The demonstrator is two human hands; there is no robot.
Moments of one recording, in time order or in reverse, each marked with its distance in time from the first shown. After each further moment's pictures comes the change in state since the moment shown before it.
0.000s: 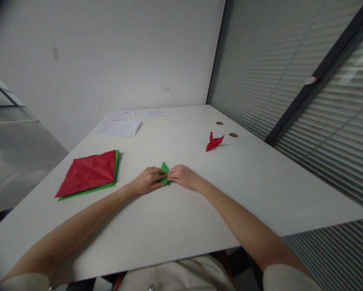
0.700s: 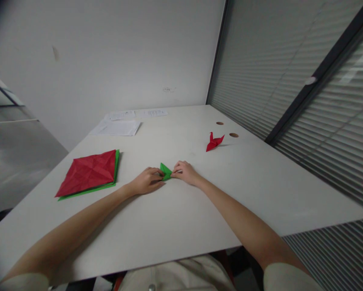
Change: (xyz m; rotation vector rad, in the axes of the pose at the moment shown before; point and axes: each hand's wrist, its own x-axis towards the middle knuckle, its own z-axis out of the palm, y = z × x) left_hand -0.001 0.003 -0.004 -0.046 0.016 0.015; right_hand -0.003 0.026 0.018 0.154 0.196 0.358
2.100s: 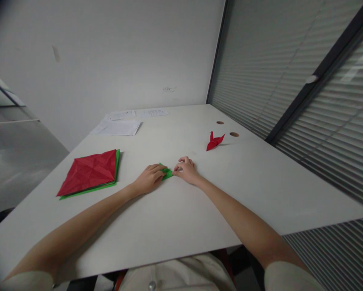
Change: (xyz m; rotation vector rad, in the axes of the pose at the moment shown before) left_hand 0.006 0.003 0.011 0.101 0.083 -0.045; right_hand -0.003 -0.001 0.008 -0.156 0.067 0.264
